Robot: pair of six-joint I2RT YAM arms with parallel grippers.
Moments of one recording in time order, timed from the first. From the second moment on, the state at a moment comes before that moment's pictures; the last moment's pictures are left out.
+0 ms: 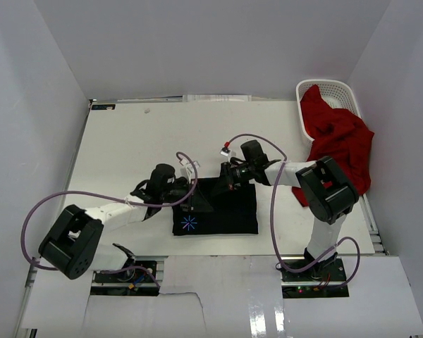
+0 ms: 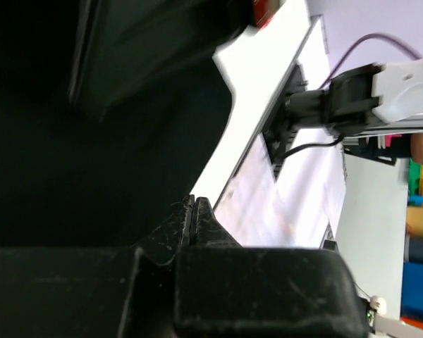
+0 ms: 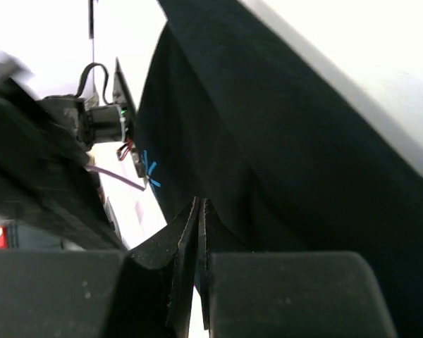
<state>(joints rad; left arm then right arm) -0.57 1.35 0.58 0.21 0.77 -0.61 0.56 1.84 0.94 0.12 -0.95 0.55</state>
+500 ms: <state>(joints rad) -0.58 1.28 0.26 0.39 0.55 -0.75 0.62 1.94 0.96 0.26 -0.98 0.63</state>
